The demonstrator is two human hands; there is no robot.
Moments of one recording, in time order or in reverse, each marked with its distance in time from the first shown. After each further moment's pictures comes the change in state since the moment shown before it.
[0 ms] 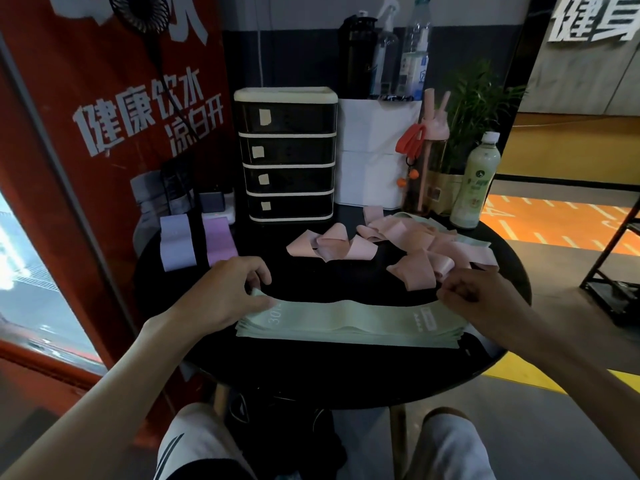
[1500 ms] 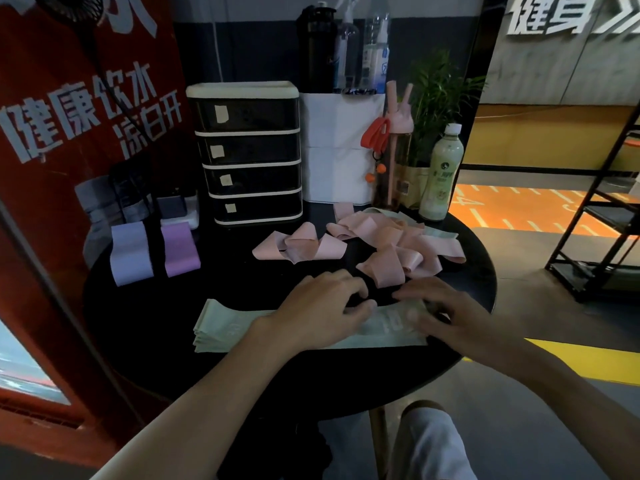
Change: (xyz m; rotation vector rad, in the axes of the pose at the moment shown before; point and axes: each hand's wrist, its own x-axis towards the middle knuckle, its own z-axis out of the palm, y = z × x) left_hand 0.042 0.112 0.102 0.180 -0.183 0.346; right_hand -0.021 0.020 0.004 0.266 -0.191 -0.184
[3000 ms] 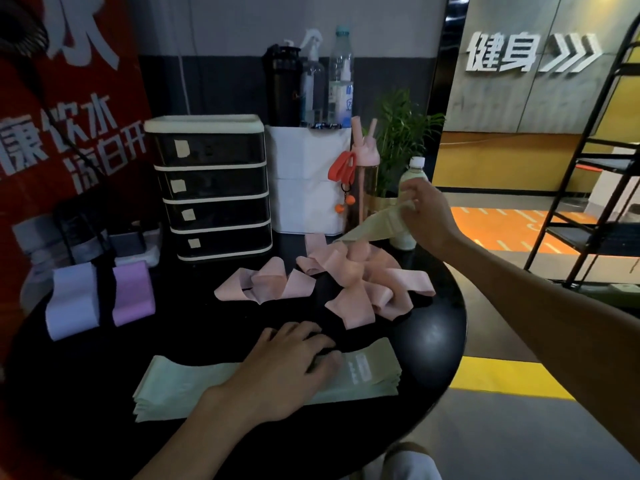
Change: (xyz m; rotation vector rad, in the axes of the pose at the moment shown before) left_hand 0.003 -0.003 0.015 0.090 -0.153 -0.063; right_hand 0.166 0.029 -0.107 -0.109 0.563 0.085
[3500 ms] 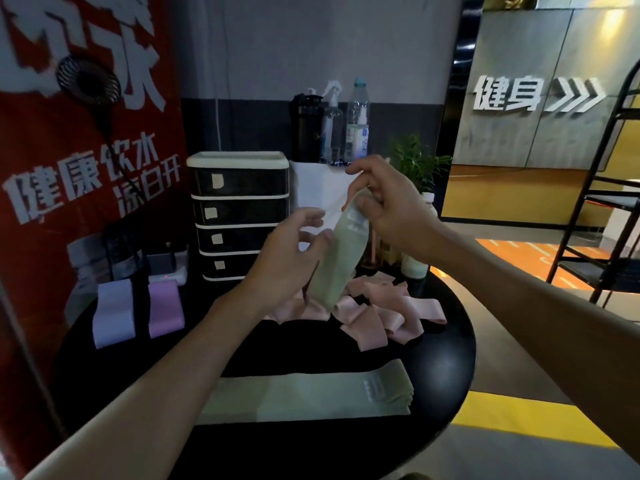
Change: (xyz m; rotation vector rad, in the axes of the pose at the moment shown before) left_hand 0.028 0.003 -0.132 -0.773 0.665 0.056; right_hand -0.030 -0.149 -0.008 0.062 -0.192 -0.456
